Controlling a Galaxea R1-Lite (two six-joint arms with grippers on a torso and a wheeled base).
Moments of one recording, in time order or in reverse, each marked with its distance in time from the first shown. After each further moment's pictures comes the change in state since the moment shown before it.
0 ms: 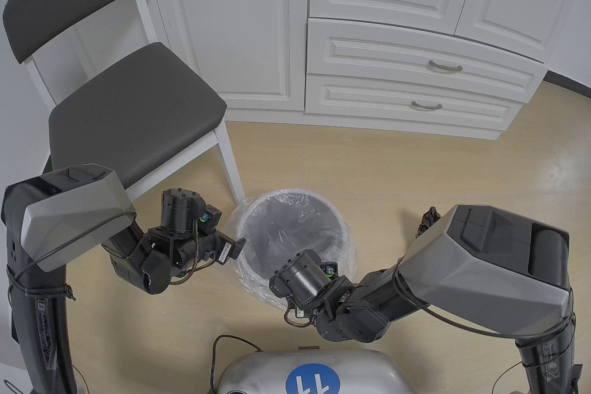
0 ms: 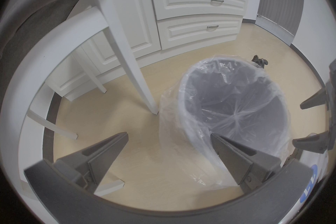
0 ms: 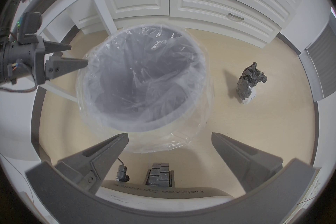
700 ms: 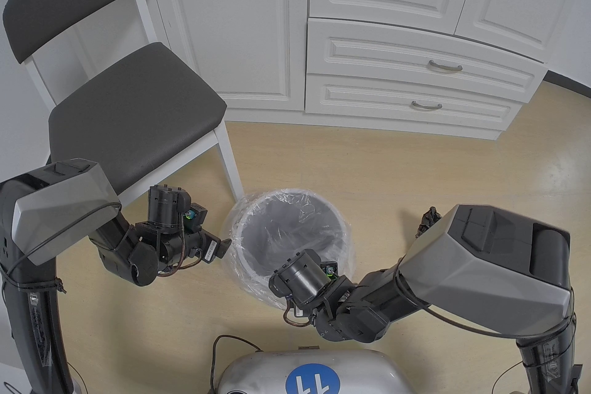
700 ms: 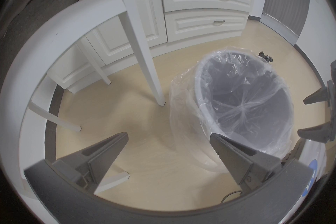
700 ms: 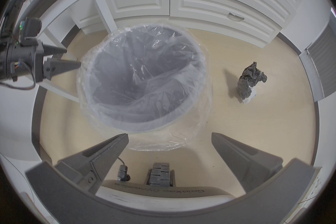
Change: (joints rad) left arm 0.065 -0.024 -0.001 0.077 -0.026 0.003; right arm 0.003 -0.004 0.004 -0.007 0.003 0.006
